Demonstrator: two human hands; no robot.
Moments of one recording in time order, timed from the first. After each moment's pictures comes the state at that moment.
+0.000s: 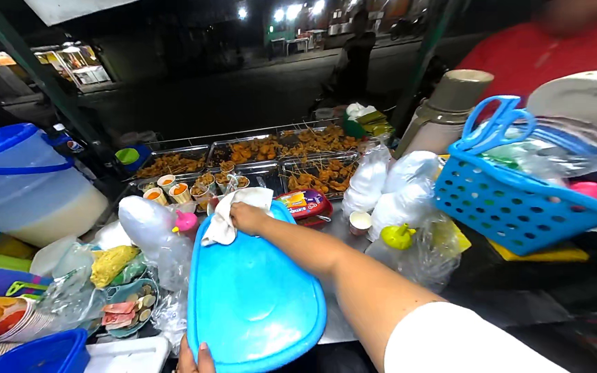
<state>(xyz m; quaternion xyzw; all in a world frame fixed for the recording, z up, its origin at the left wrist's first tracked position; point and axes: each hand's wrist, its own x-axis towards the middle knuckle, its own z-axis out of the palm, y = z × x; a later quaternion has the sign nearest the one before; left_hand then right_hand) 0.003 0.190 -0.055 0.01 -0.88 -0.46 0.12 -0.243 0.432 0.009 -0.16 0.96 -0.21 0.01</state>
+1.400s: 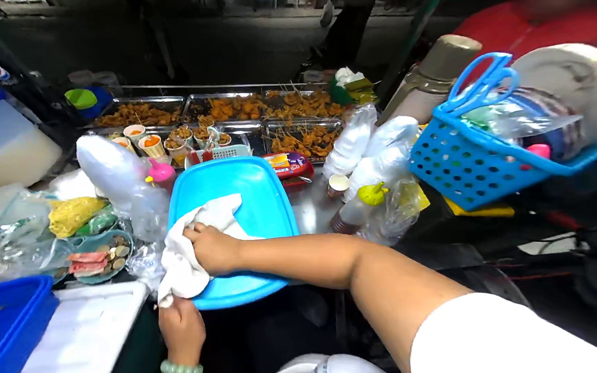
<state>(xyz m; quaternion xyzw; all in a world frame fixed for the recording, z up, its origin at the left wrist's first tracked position) 0.003 0.197 -0.073 -0.02 -0.85 -0.49 0.20 -0.086 0.341 0.003 -0.31 0.91 -0.29 0.07</state>
